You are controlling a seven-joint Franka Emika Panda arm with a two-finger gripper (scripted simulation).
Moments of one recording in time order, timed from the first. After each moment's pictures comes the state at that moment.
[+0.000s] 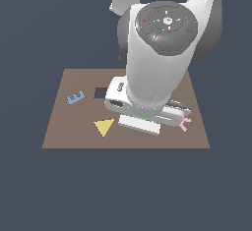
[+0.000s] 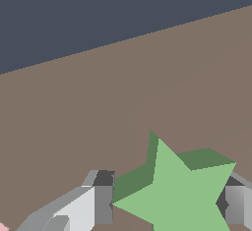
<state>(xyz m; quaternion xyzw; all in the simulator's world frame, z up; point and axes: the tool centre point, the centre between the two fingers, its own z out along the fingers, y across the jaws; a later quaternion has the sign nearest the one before) 0.060 0.045 0.033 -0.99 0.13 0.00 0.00</state>
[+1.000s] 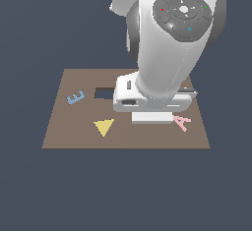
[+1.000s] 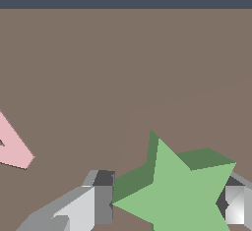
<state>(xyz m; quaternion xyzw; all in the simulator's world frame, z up) 0.041 0.065 0.035 -1.00 0.00 0.00 0.00</state>
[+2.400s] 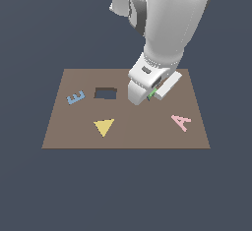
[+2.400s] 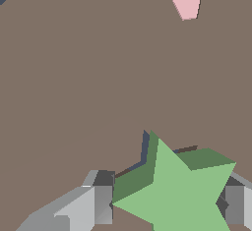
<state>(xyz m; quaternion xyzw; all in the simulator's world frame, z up) -0.040 0.085 0.040 -0.91 -0.41 0.00 0.00</state>
